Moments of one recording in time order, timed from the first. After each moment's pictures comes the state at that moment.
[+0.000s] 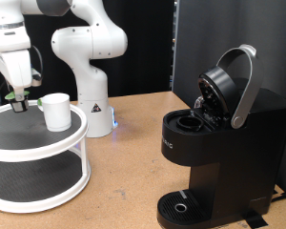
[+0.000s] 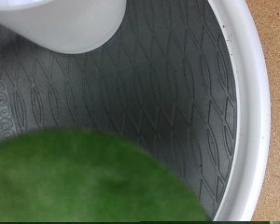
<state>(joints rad) -0.04 -0.52 -0.58 -2.57 -0.28 2.13 -1.44</state>
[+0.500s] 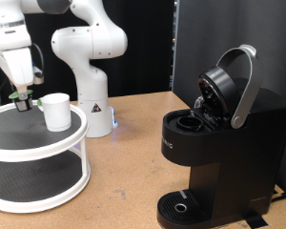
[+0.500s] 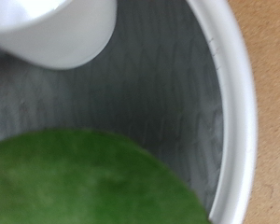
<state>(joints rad) -0.03 -0.53 -0.58 -2.57 -0.23 2.12 -1.44</state>
